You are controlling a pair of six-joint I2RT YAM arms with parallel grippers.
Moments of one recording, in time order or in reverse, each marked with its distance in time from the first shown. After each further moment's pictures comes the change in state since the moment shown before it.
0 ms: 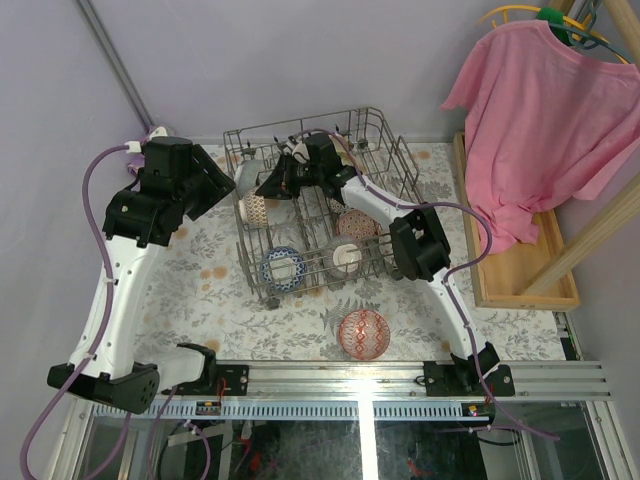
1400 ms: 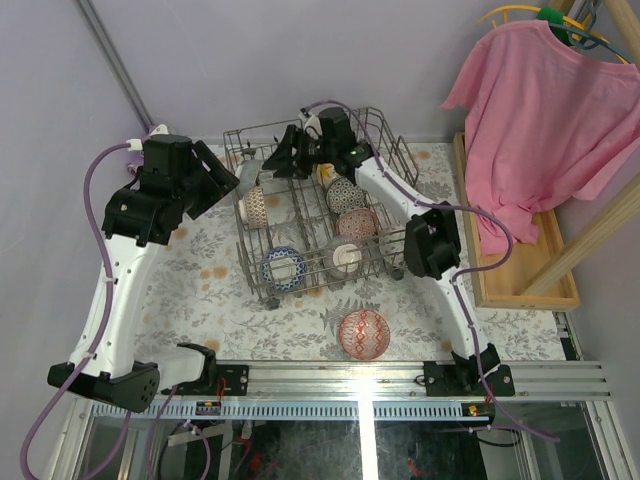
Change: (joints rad) left arm 0.000 0.010 0.016 0.004 0.025 0.000; right arm -0.055 -0.038 0.152 -0.221 0.058 -0.175
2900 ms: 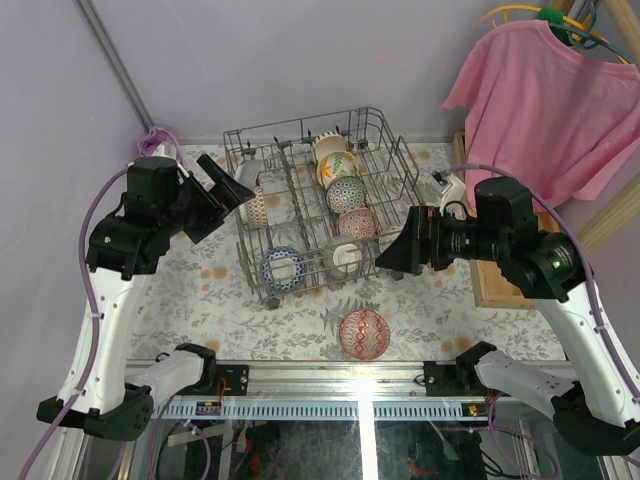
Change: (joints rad) left arm 0.000 -0.148 -0.093 -0.009 0.244 -0.054; right arm -0.050 -1.470 -0.869 -0.756 0.178 -0.354
